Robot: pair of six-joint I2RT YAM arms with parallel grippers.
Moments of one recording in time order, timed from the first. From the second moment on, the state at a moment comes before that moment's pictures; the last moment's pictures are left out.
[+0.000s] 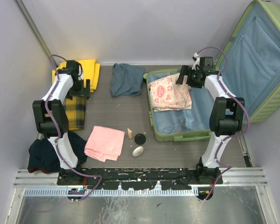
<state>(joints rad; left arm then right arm) 0.02 1.91 1.66 -0.91 -0.09 -0.04 -0.04 1.94 1.55 -0.43 -0.33 0.17</state>
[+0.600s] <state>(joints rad) 0.01 2.12 1.63 -0.88 -0.06 0.10 -0.04 1.85 1.68 -0.56 -0.39 0.12</state>
